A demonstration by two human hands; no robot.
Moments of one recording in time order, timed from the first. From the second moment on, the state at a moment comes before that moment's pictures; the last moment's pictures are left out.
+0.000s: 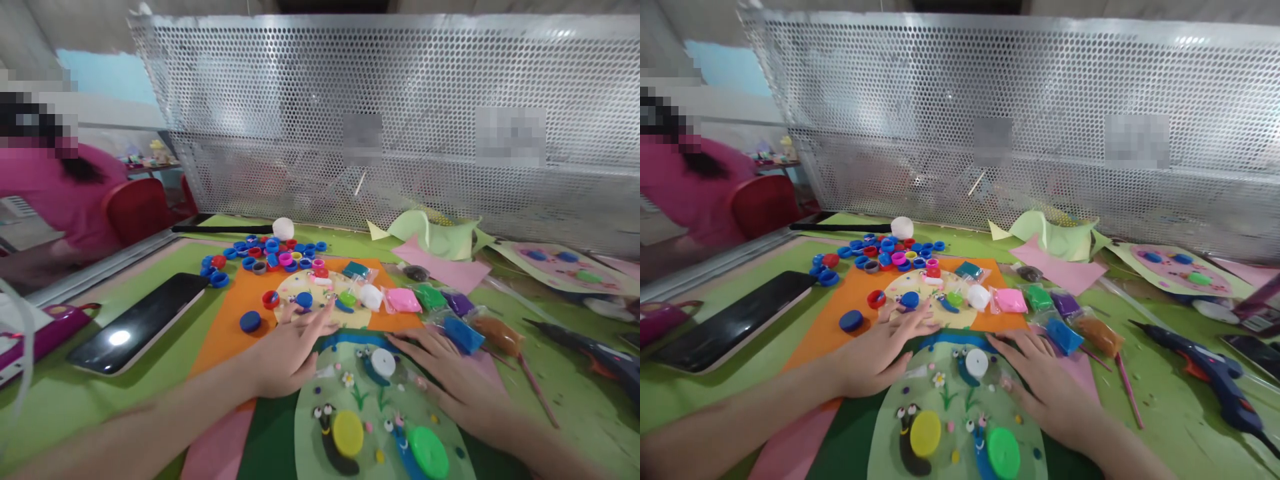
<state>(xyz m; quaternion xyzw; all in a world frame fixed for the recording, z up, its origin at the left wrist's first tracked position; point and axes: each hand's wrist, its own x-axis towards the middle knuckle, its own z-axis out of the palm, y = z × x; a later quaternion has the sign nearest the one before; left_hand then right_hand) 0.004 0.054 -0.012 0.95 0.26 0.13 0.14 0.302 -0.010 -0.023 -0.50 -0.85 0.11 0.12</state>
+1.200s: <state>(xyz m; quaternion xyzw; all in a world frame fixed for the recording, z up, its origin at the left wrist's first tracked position) 0.019 0.041 -0.007 0.91 0.30 0.11 0.26 0.292 0.007 -0.023 -0.48 -0.84 0.19 0.18</state>
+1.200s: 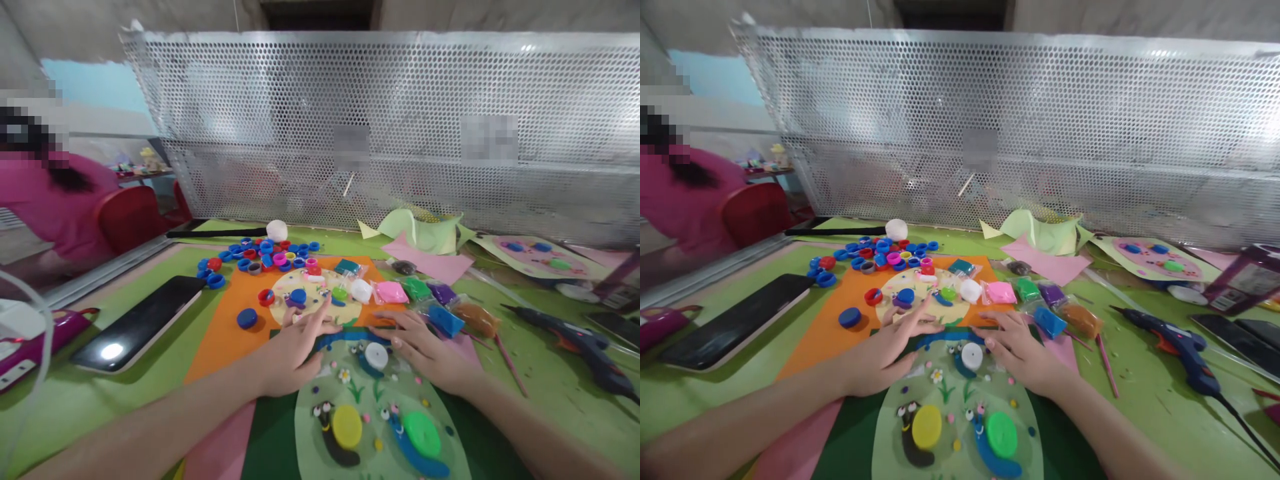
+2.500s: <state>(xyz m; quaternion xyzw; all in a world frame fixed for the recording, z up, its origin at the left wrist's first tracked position) 0.015 0.039 -0.010 0.91 0.35 0.14 0.19 0.304 0.001 -0.027 -0.44 -0.88 0.10 0.16</state>
